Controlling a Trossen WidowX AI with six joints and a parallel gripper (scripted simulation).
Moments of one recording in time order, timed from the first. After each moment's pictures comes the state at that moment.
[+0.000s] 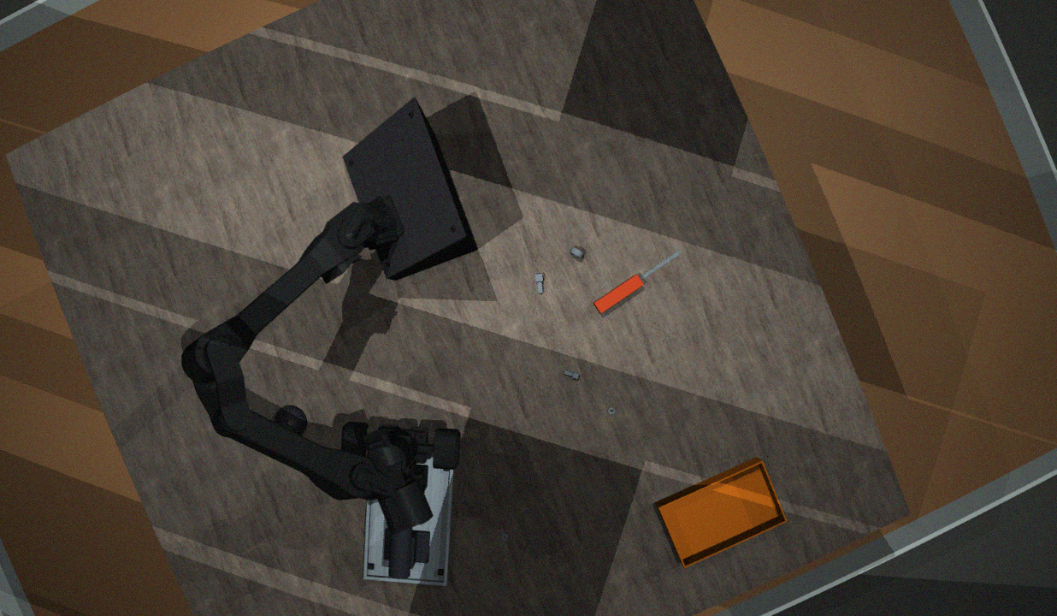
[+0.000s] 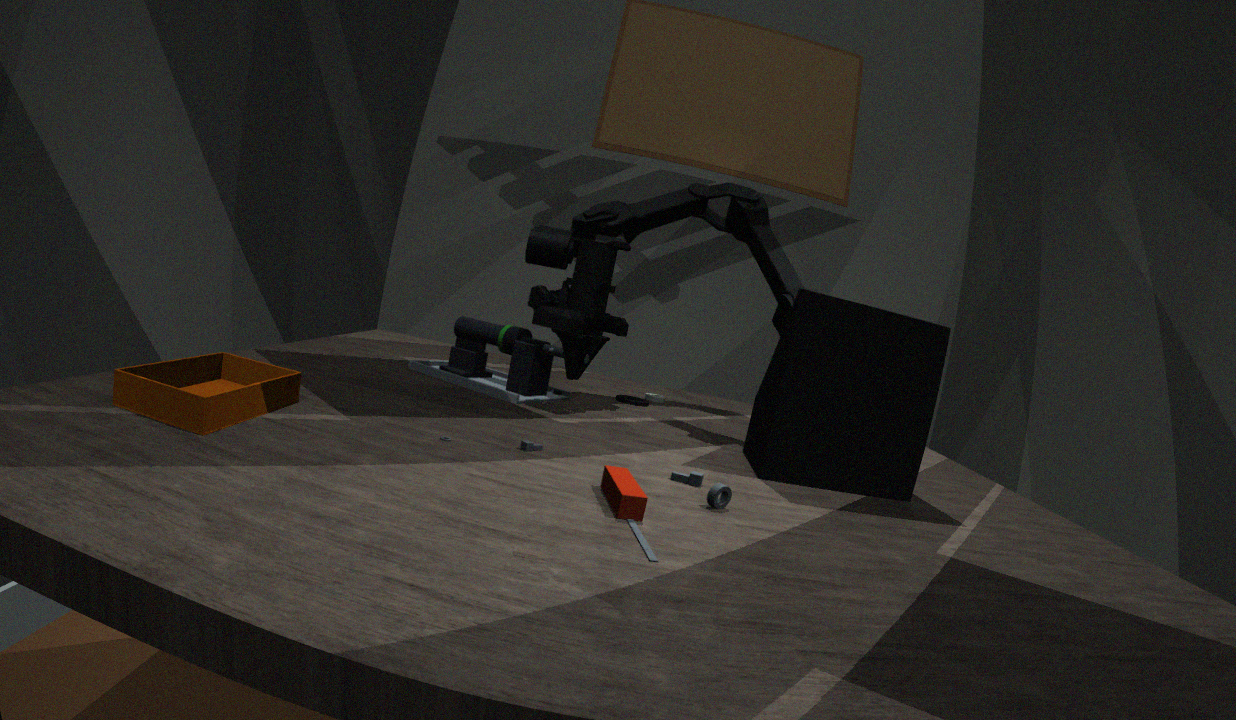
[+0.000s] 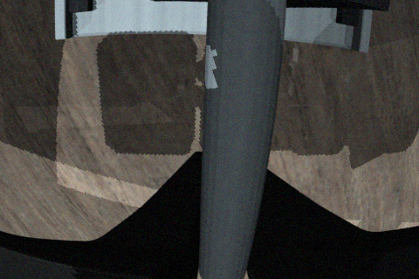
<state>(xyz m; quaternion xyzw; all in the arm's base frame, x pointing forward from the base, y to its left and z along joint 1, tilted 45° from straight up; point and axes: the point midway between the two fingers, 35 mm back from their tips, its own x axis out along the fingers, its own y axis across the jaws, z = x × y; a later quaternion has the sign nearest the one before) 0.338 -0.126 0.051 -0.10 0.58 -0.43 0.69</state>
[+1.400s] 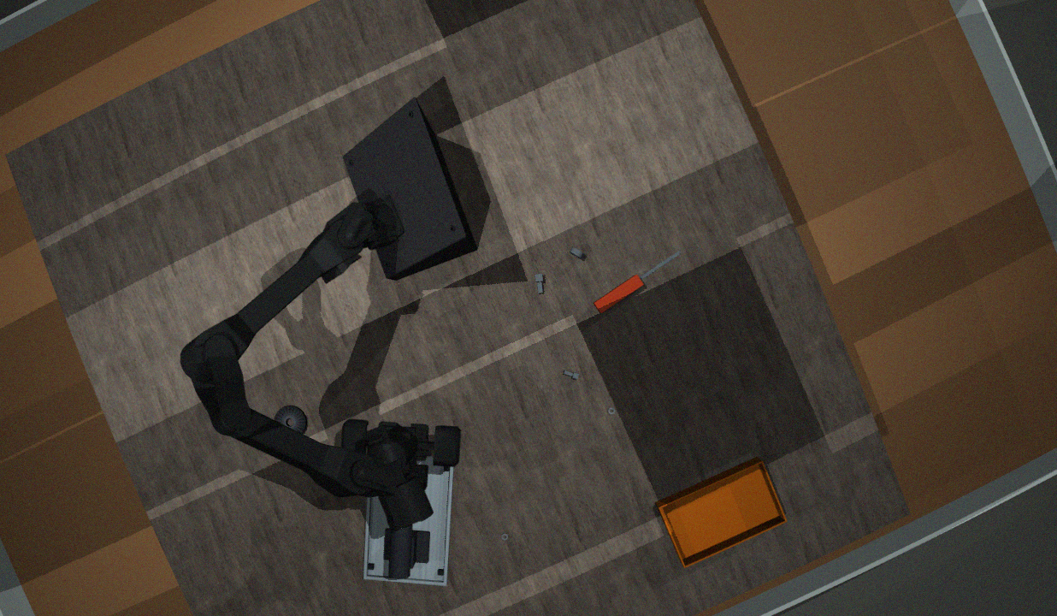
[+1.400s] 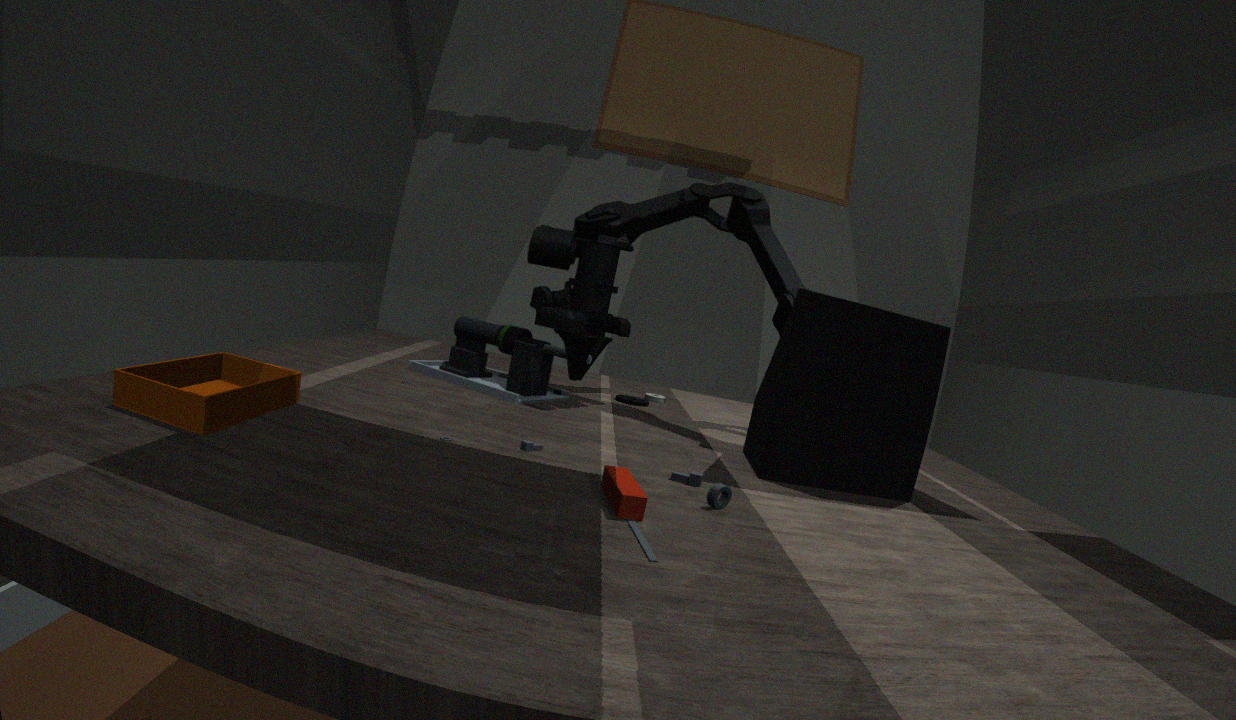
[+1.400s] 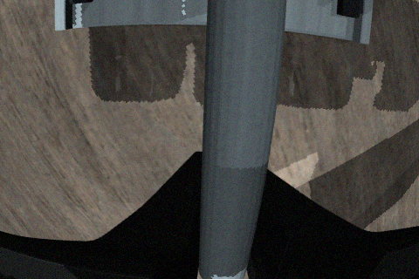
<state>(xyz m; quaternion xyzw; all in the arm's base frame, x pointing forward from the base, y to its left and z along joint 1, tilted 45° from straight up) 0.334 -0.125 0.050 -0.10 0.58 -0.43 0.69</state>
